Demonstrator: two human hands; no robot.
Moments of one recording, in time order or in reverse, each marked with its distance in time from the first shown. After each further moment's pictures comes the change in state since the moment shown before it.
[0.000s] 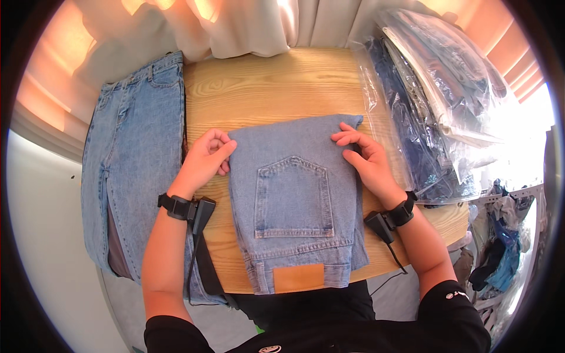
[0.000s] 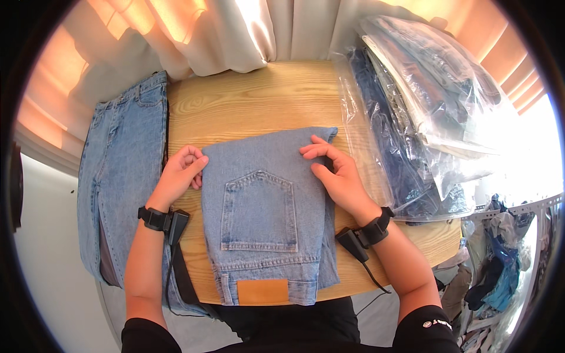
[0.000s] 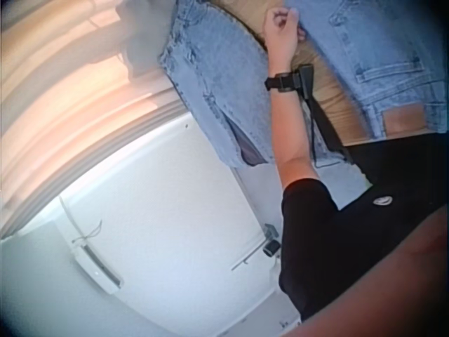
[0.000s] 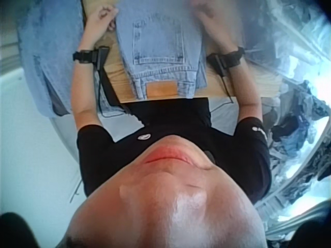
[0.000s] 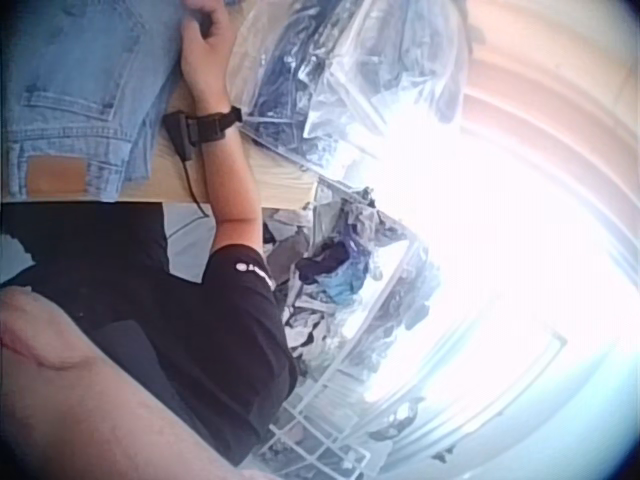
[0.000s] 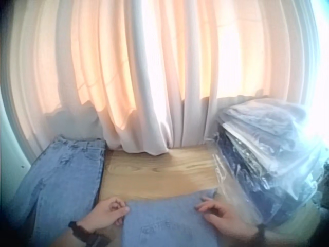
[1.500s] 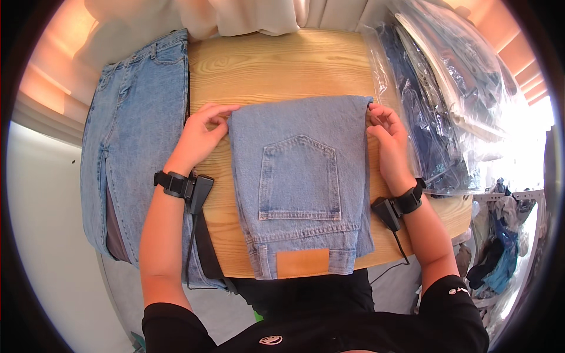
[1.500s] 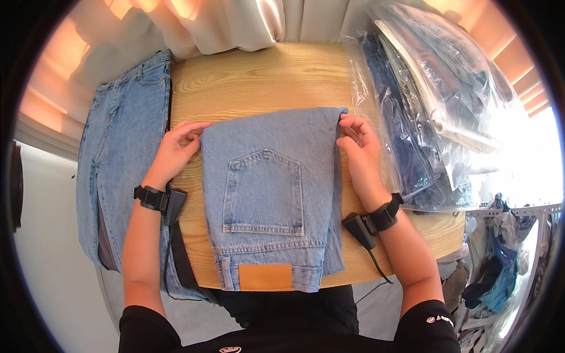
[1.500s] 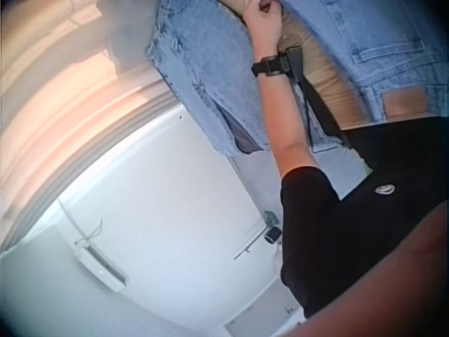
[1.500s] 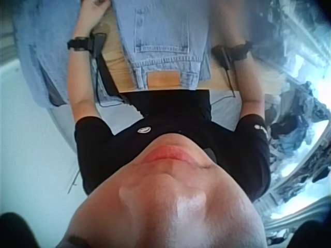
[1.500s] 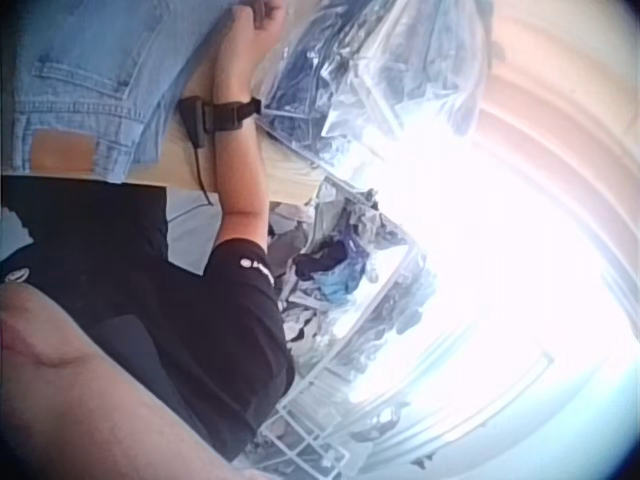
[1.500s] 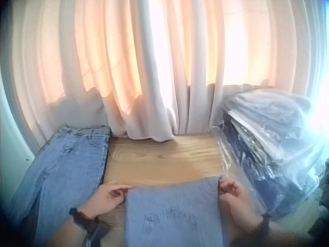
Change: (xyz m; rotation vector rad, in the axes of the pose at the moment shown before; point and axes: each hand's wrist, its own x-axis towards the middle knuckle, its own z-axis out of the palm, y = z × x) left_hand 0.003 -0.010 -0.011 0.309 0.075 0.354; right_hand -0.001 0.008 -0.006 0.170 0.333 0.002
